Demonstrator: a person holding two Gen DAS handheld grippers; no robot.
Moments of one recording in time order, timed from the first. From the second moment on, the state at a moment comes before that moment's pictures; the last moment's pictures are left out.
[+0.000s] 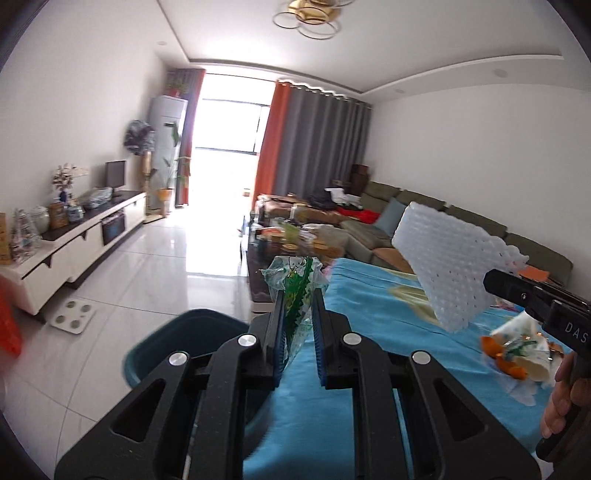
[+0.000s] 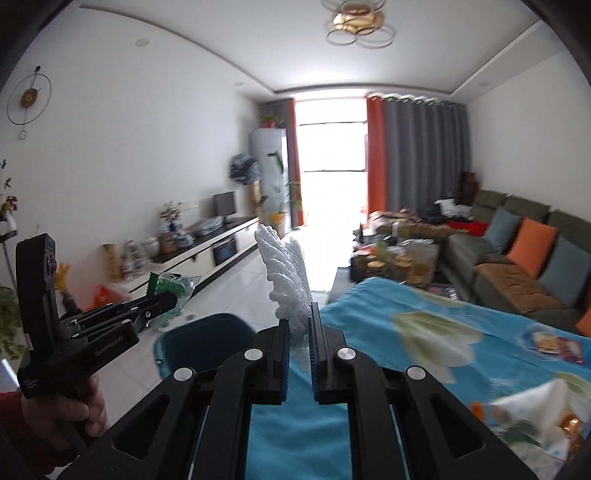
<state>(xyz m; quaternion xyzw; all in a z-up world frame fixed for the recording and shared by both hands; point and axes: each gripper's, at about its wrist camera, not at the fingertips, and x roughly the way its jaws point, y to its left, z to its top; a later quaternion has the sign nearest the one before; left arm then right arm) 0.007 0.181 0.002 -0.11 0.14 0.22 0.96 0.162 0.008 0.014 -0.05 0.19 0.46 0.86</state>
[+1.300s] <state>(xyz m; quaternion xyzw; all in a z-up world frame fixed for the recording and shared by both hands) 0.061 0.337 -0.125 -0.25 0.29 0.28 0.88 0.204 0.212 -0.077 -0.09 0.43 0.52 0.73</state>
